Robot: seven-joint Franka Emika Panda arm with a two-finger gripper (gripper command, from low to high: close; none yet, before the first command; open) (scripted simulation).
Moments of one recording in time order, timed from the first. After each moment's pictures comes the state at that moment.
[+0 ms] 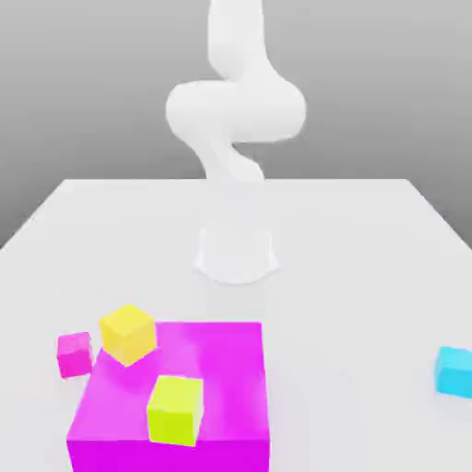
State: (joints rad) arm 0.05 -0.71 0.02 -2.32 0.01 2.34 0.75
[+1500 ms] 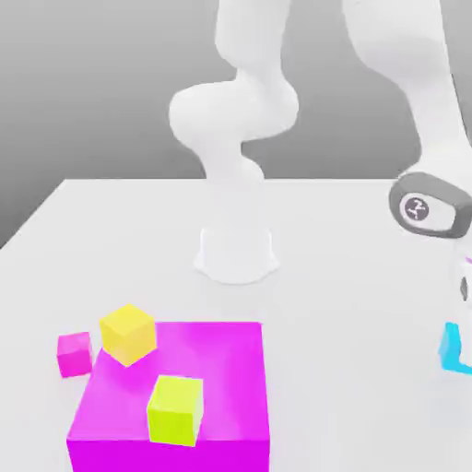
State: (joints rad) arm 0.46 0.23 0.19 -2.45 -0.12 2.67 0.37
